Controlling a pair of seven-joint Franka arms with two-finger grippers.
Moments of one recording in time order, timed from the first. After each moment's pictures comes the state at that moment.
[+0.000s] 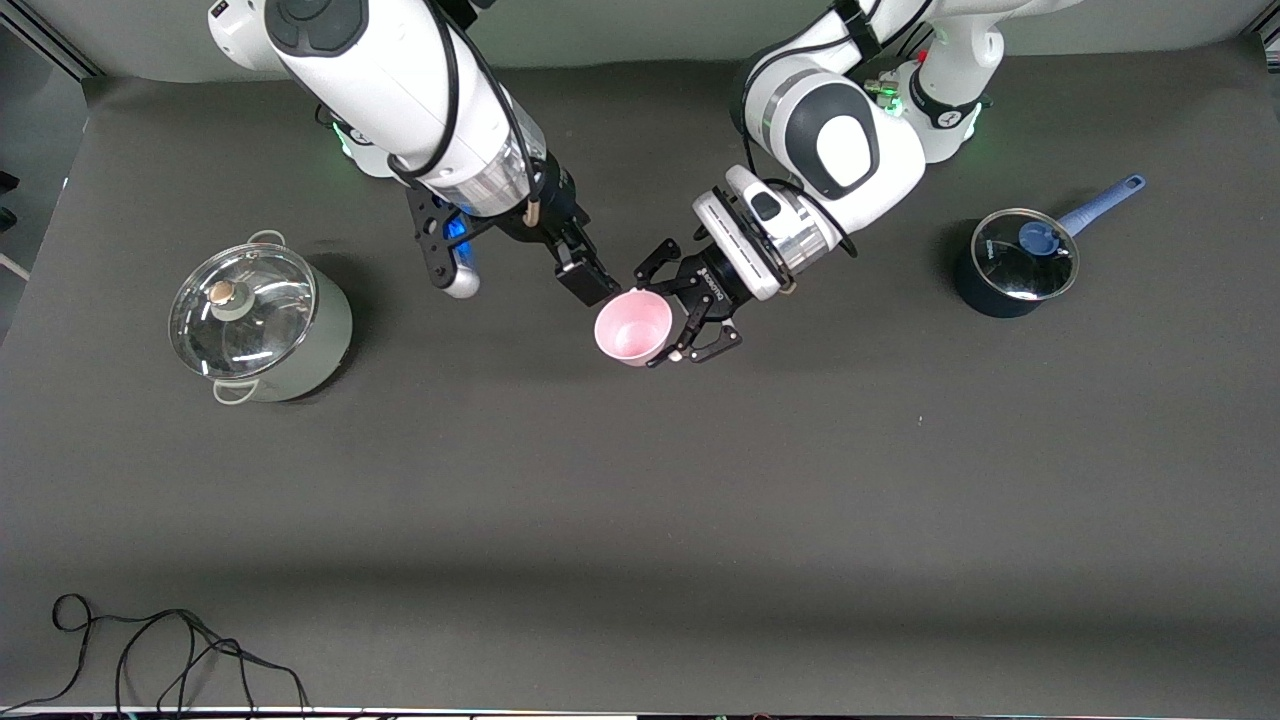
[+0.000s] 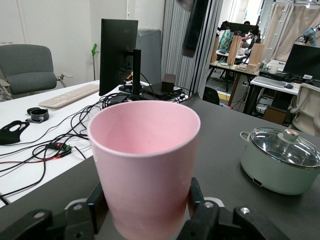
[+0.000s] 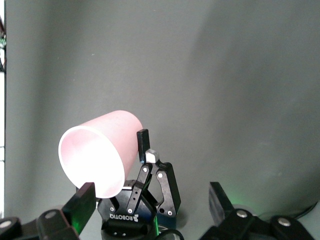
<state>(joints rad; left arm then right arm) 0.12 0.37 -0.97 -1.80 -2.20 3.02 2.43 0.68 0.42 -0.07 -1.09 0.32 1.65 1.77</state>
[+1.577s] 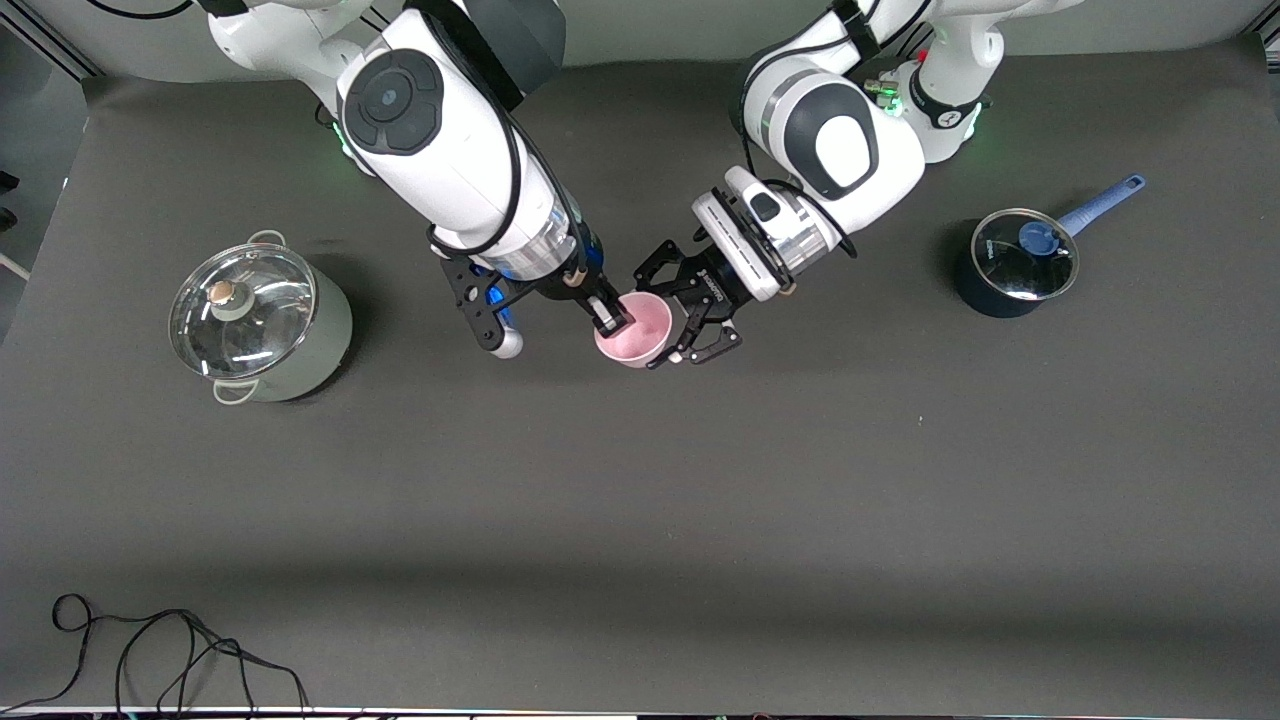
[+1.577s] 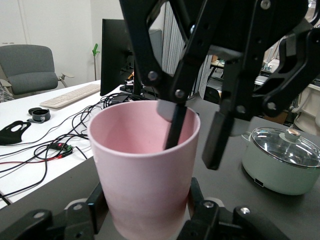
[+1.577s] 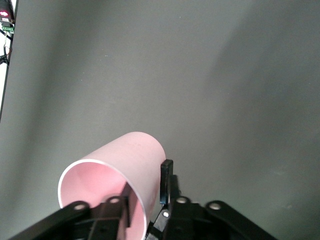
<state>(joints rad) 0.11 0.37 -0.96 -1.80 -2.20 3.03 2.43 0.69 0.52 -0.09 -1.06 0.30 1.72 1.66</state>
